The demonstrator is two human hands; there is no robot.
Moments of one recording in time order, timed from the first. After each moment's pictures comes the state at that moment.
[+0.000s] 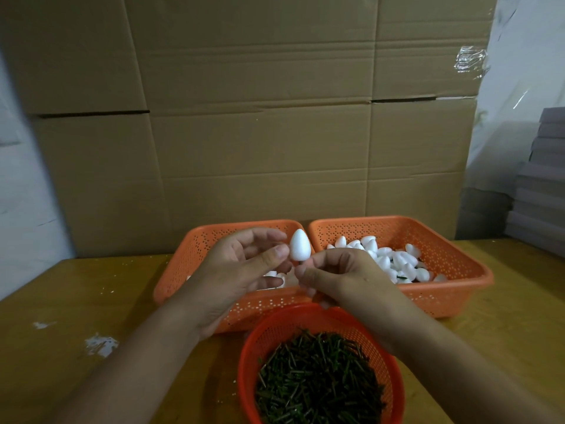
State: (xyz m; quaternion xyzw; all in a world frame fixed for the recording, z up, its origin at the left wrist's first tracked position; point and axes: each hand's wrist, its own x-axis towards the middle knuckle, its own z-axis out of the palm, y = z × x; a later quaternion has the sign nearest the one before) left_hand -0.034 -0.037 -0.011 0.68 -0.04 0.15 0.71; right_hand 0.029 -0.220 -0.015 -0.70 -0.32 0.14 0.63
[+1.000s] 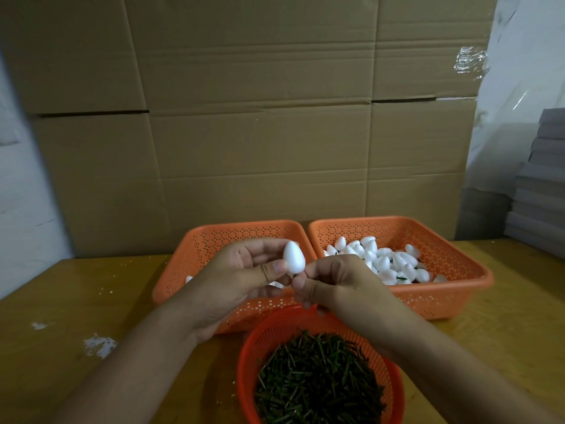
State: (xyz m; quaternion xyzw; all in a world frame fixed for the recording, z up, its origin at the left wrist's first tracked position) left_hand -0.035 -0.034 -0.012 0.73 -0.06 0.08 0.68; right_hand 0.029 -0.219 -0.019 -0.72 -0.36 0.13 0.58
